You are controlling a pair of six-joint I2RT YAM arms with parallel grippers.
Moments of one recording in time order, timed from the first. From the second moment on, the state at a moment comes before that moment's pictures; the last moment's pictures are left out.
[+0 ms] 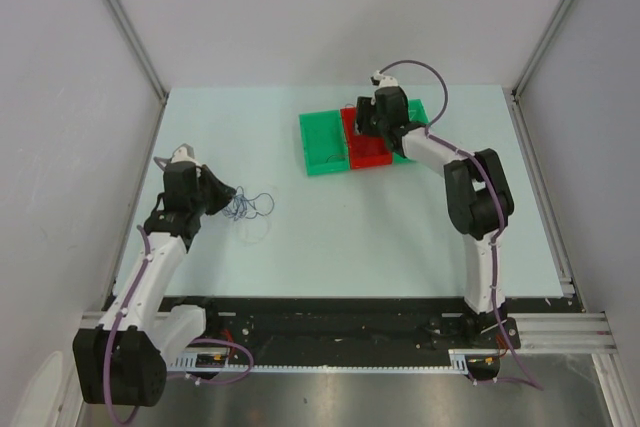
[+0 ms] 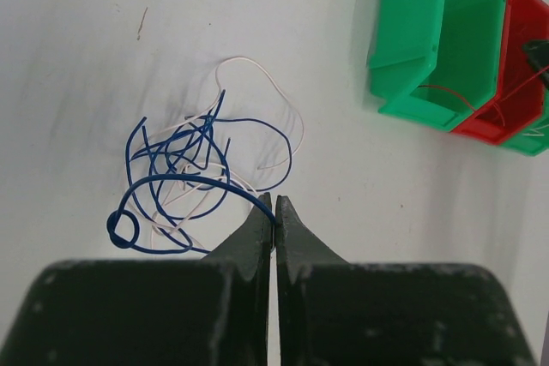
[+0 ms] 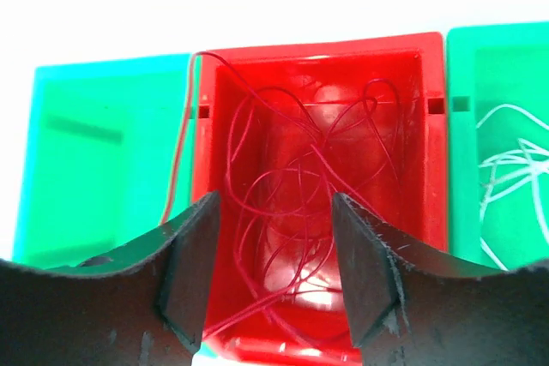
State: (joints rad) left arm -0.04 0.96 0.67 -0.32 0.09 -0.64; right arm 0.40 2.14 1.58 0.04 0.00 0.33
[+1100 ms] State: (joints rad) left arm -0.04 0.95 0.67 -0.32 0.10 -0.63; right arm 0.69 2.19 1.81 -0.43 0.04 -0.73
